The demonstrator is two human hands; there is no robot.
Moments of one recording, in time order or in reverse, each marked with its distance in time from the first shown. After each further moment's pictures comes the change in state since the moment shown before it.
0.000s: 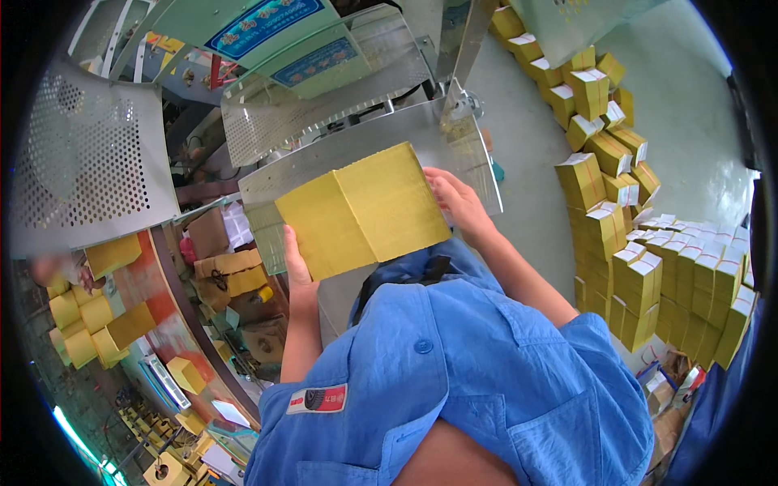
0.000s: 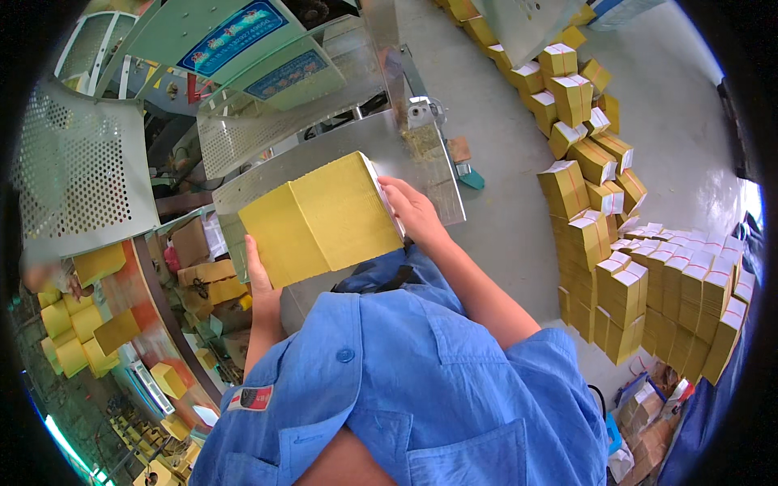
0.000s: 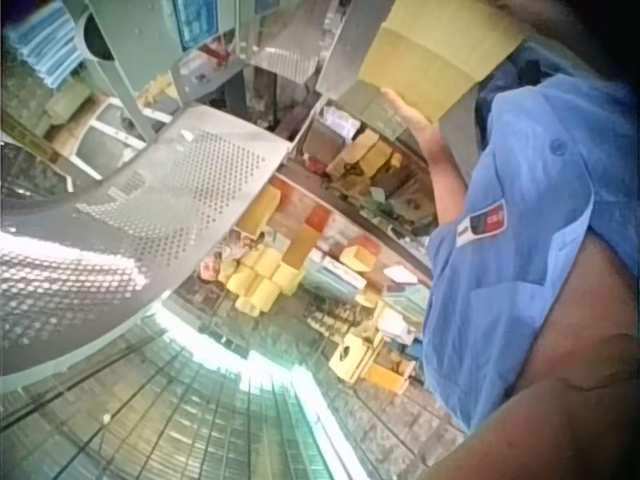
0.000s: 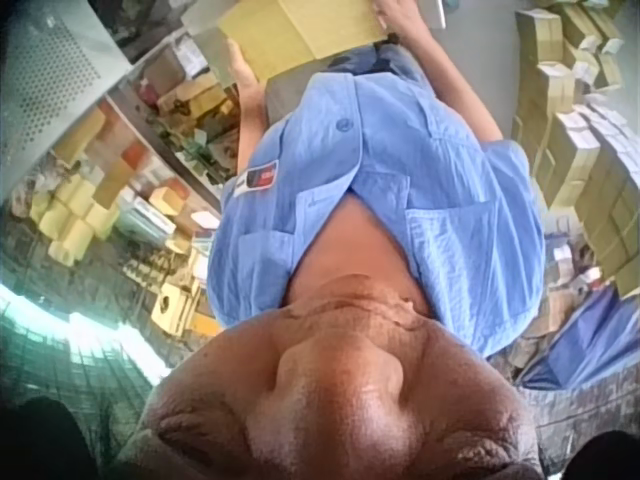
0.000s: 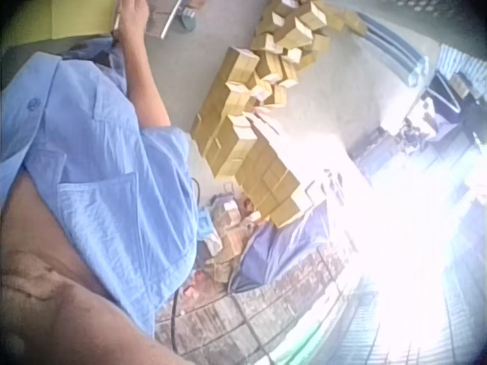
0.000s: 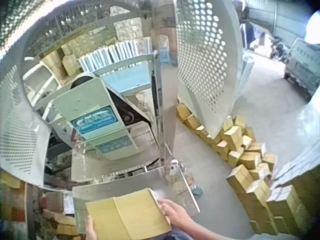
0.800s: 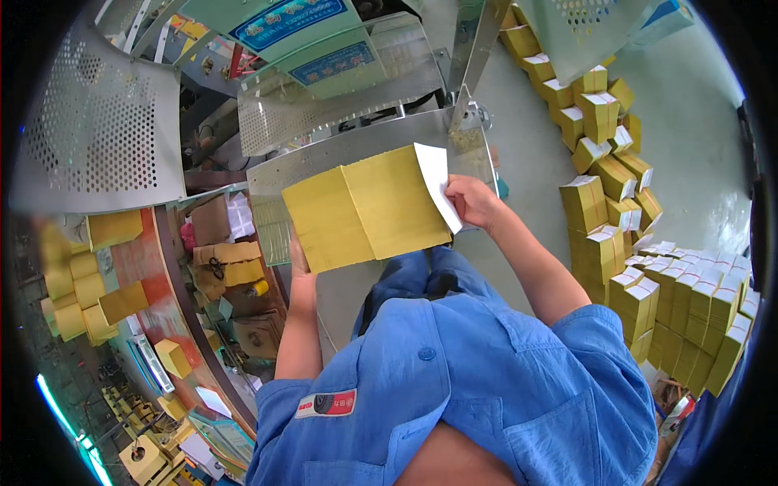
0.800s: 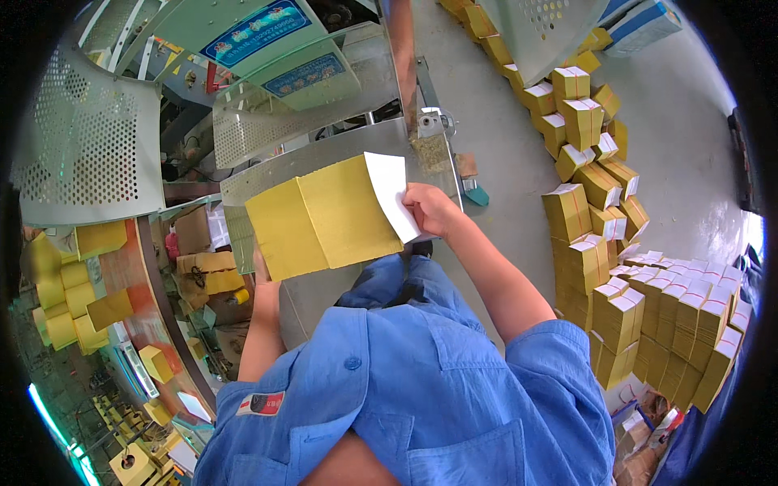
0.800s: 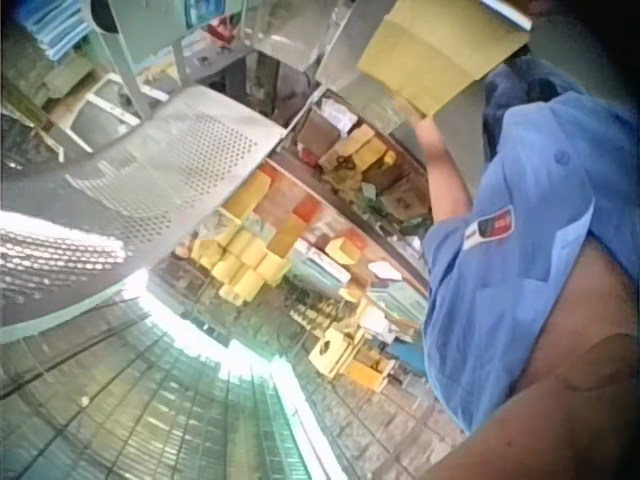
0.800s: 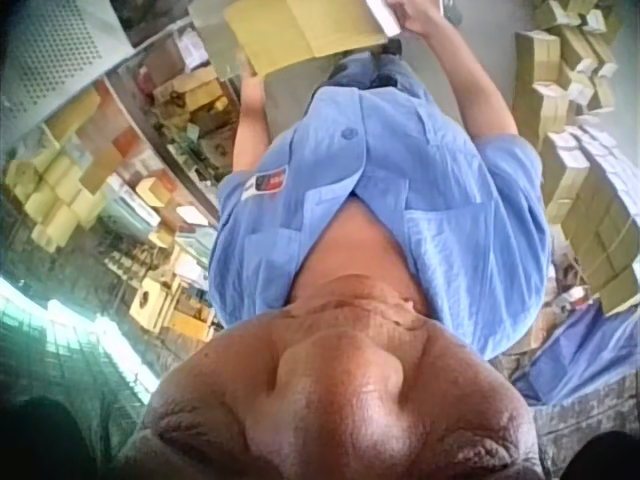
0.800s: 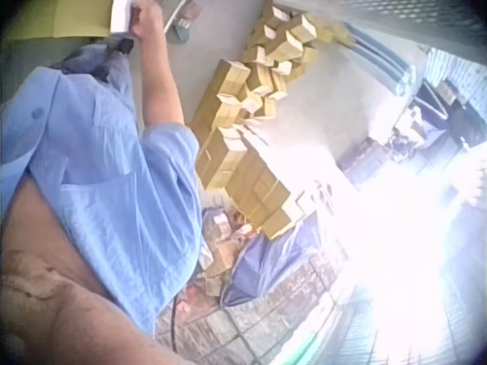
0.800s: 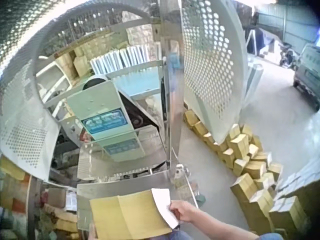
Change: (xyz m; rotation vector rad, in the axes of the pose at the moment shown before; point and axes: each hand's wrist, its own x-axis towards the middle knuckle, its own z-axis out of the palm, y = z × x) left_hand 0.023 -0.037 -0.062 0.115 -0.078 0.105; right_hand 0.055 0.024 -0.041 0.480 -0.193 0.390
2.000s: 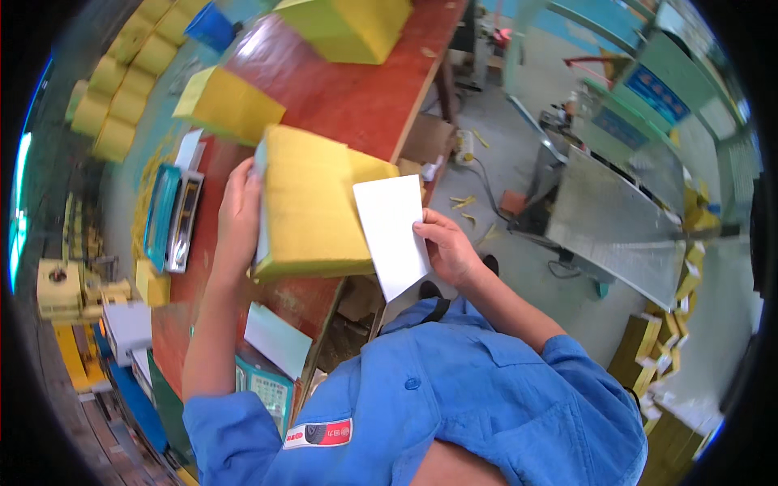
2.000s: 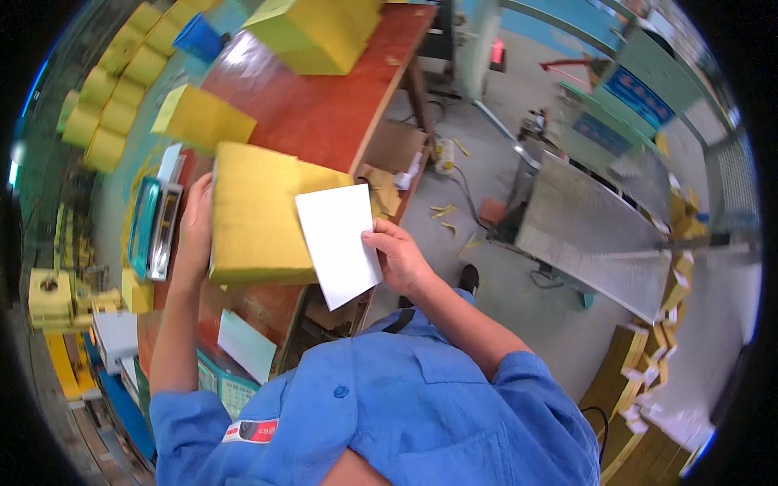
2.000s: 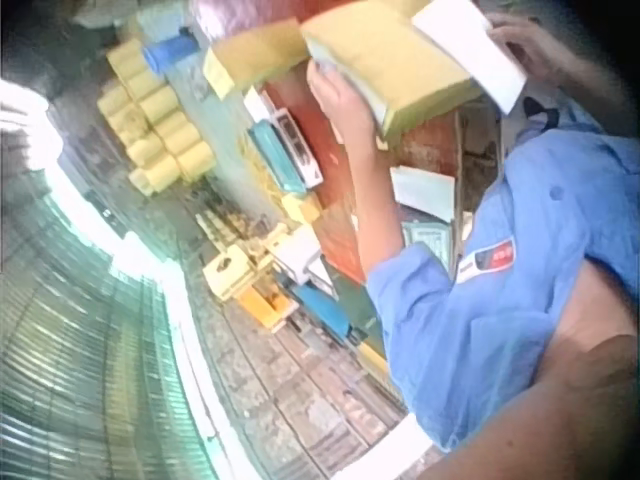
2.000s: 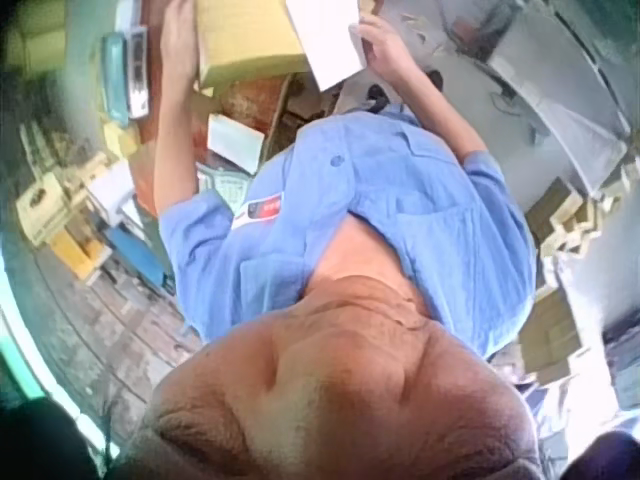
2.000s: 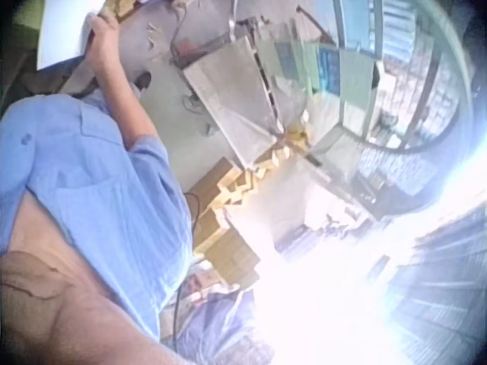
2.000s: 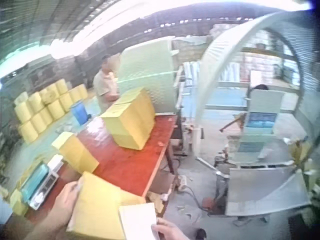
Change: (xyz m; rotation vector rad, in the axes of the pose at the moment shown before) left_hand -0.307 0.388 -0.429 1.136 0.635 0.317; right_hand 0.078 0.422 0.559 -0.188 -0.539 0.138
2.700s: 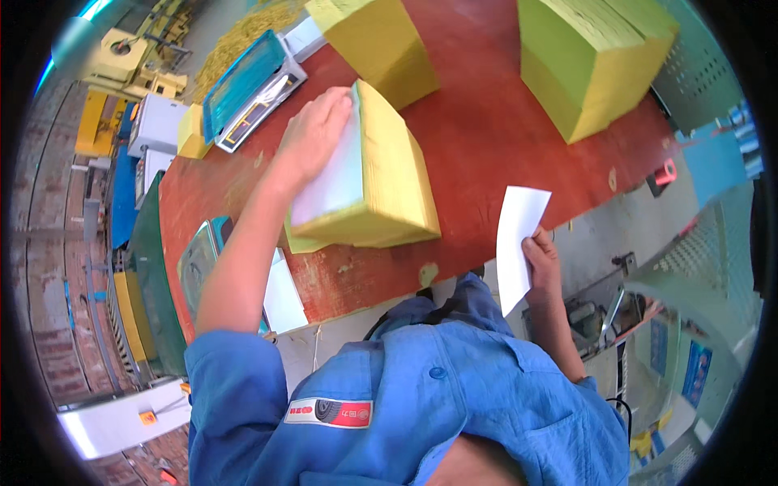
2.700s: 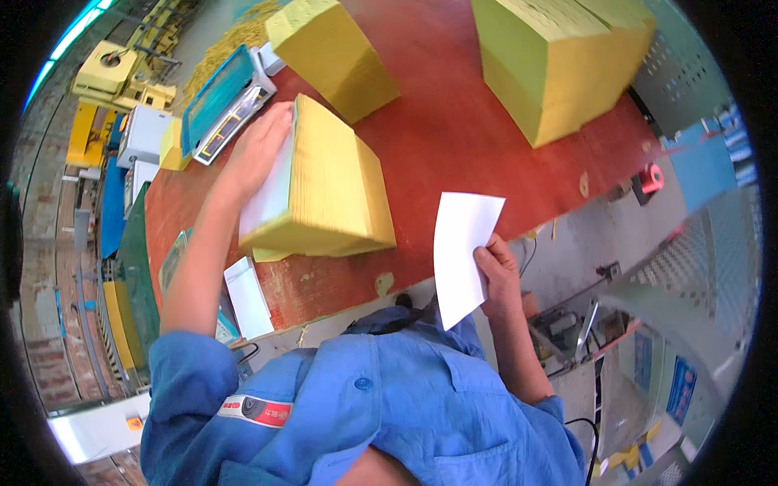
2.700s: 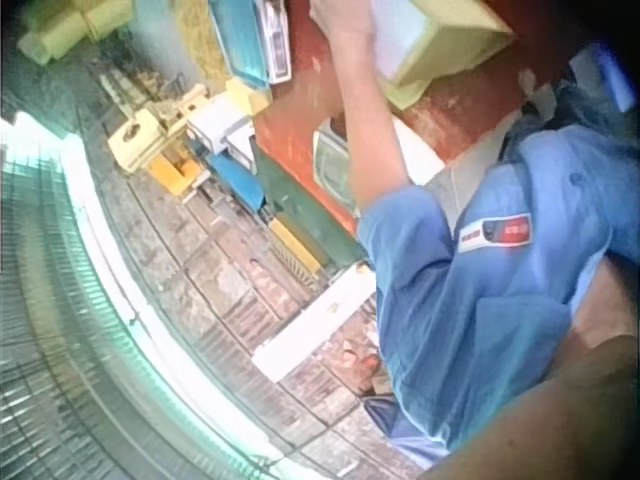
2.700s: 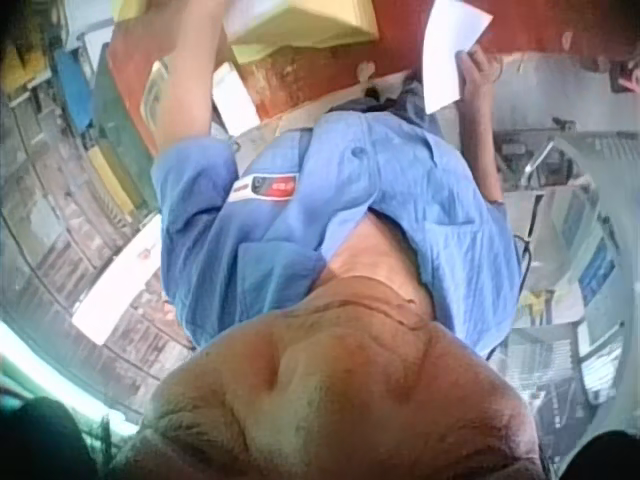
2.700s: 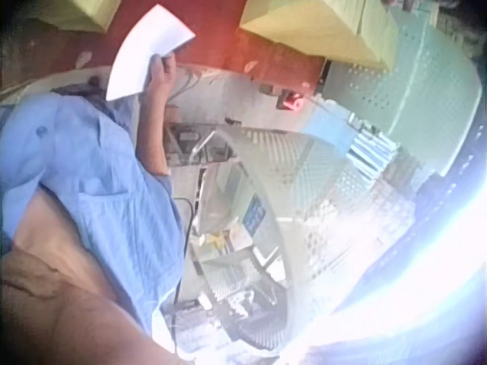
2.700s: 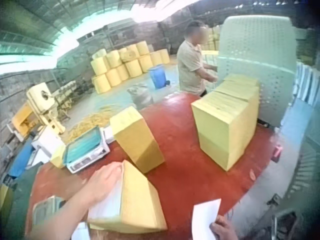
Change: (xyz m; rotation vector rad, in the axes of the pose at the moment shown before) left_hand 0.105 -0.068 -0.040 0.149 0.266 -0.415; right_hand 0.185 -0.106 -0.023 -0.362 -0.116 0.149
